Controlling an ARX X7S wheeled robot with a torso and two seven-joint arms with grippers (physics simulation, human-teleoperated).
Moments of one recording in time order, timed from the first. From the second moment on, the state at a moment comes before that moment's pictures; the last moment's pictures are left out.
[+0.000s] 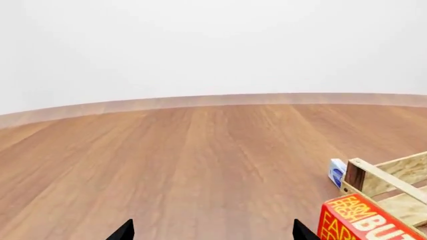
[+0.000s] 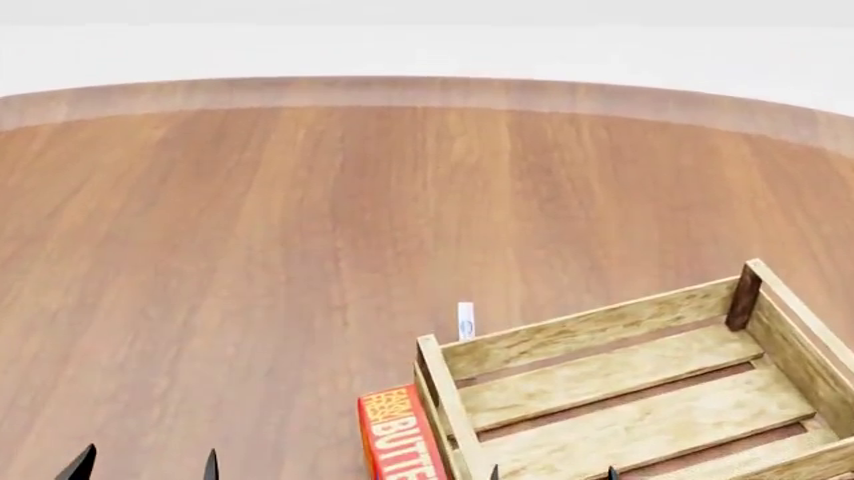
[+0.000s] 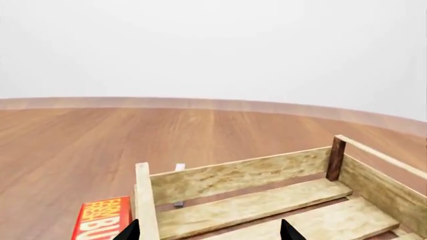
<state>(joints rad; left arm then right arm) -0.02 -0.13 0.17 0.02 -0.10 -0.03 -0.18 -0.02 0.14 -0.18 -0.08 0.11 0.02 0.19</state>
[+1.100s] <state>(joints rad) -0.02 -0.16 0.21 0.03 -0.14 -0.02 -0.24 -0.49 0.22 -0.21 -0.21 0.05 -0.35 0.33</state>
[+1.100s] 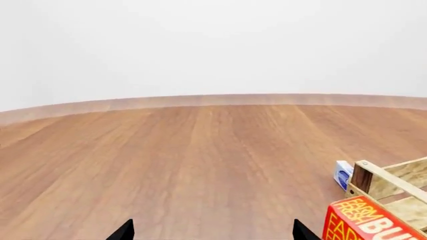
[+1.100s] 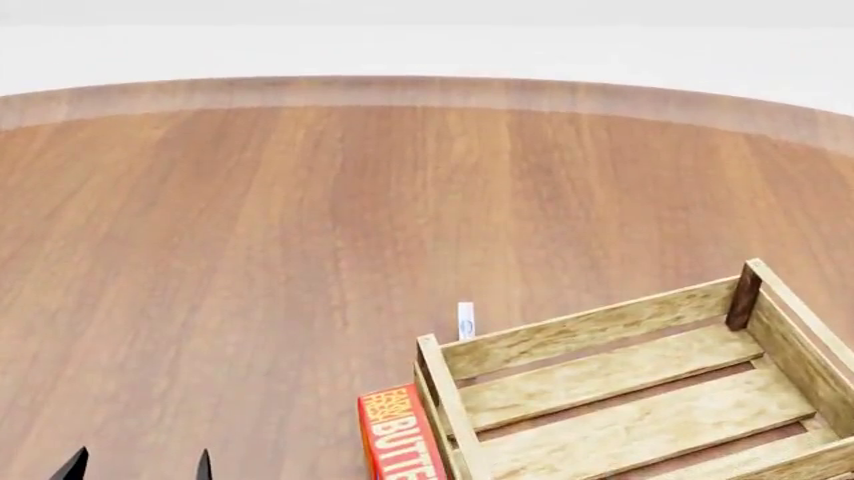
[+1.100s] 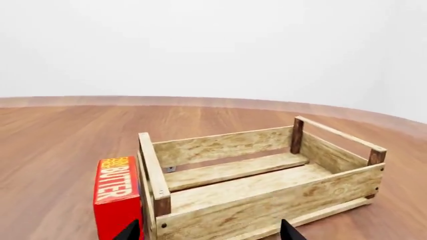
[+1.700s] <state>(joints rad) -0.02 -0.18 0.22 0.02 -0.16 -0.01 -0.26 -0.54 0.22 -0.23 0.02 0.12 -0.53 0.35</state>
